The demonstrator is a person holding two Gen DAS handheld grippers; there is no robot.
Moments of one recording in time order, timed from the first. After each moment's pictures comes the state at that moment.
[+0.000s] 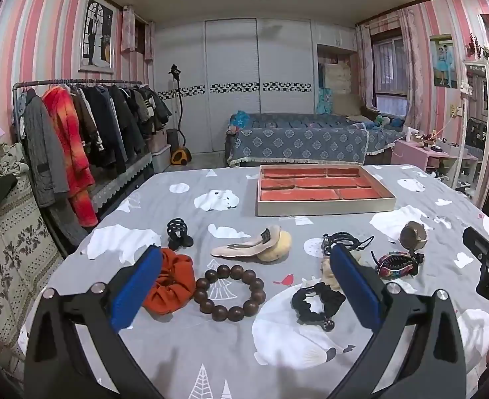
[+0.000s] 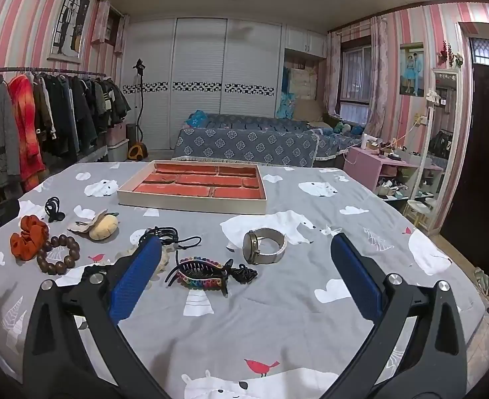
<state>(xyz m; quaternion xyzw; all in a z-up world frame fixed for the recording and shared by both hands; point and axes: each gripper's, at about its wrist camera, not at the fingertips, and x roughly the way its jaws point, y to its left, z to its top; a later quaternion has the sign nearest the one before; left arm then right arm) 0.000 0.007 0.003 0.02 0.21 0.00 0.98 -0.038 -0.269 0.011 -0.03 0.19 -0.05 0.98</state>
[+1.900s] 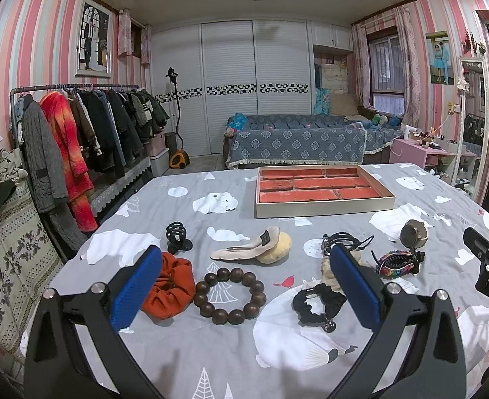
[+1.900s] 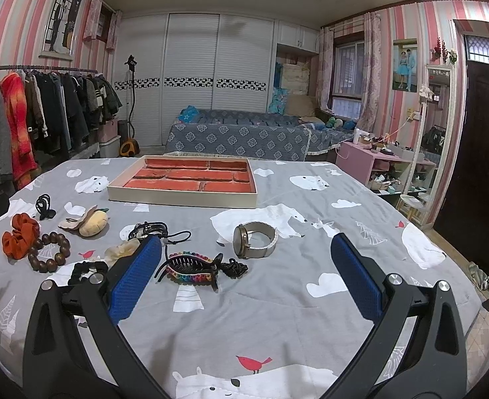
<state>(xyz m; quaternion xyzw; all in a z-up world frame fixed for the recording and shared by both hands) 0.001 0.002 -0.003 0.03 0.21 0.00 0.98 -0.037 -0.271 0.003 -0.03 0.20 -0.07 0.98</state>
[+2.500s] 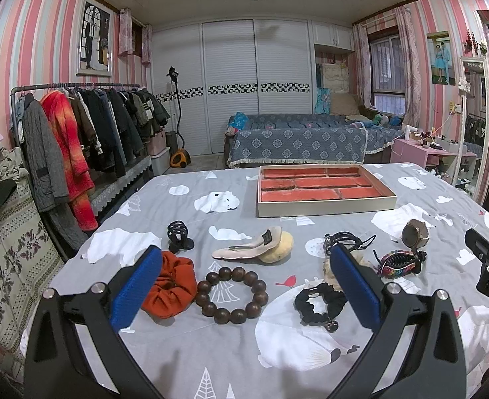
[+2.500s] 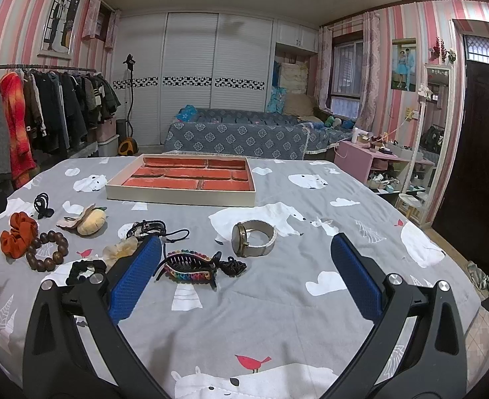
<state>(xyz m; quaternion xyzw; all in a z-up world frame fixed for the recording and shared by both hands) 0.002 0.003 -0.003 0.03 0.21 0.00 0.98 -0.038 -0.273 0.004 -0.03 0.20 -0.07 0.98</state>
